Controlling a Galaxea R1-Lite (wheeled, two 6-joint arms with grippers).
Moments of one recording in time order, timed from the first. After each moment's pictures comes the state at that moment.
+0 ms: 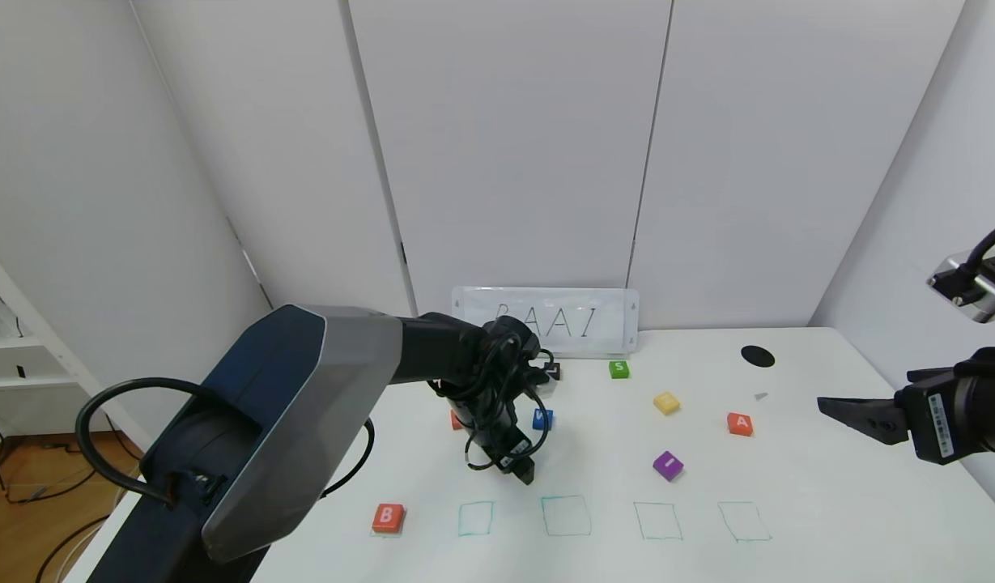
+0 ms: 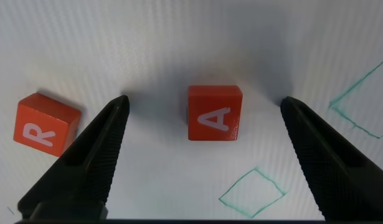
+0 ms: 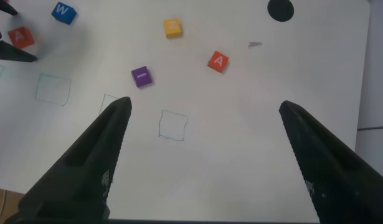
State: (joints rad) left arm -0.54 2.53 -1.98 0.68 0.00 0.32; right arm 0.23 1.32 -0.86 0.14 -0.07 -0.05
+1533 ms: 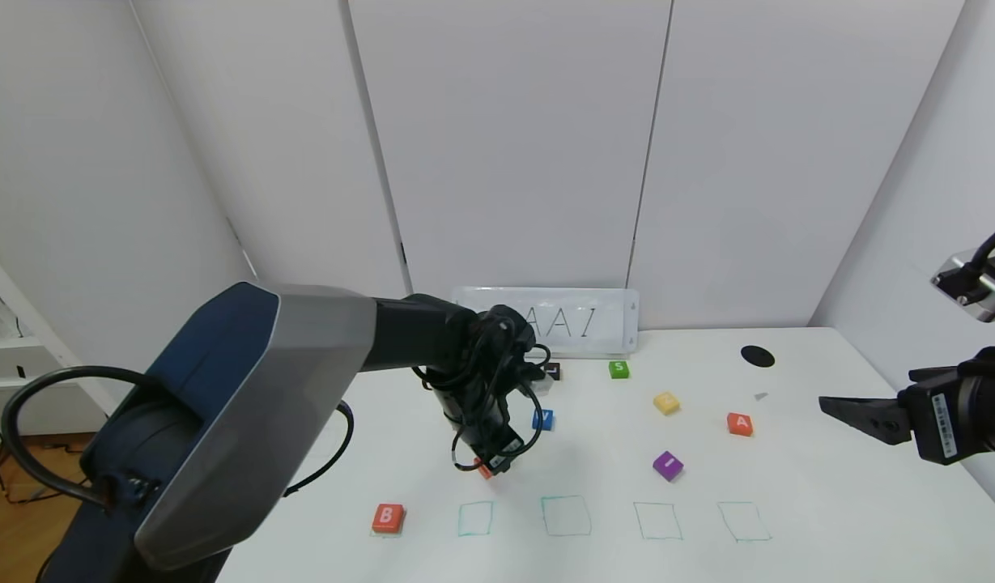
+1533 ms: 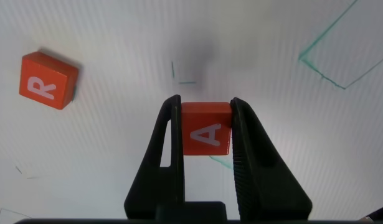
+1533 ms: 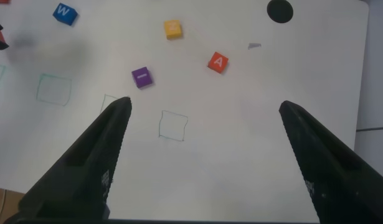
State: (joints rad) left arm -0.55 2.43 -1.91 0.76 -0.01 0.33; right arm 0.23 1.31 -0.86 0.14 -0.07 -0.05
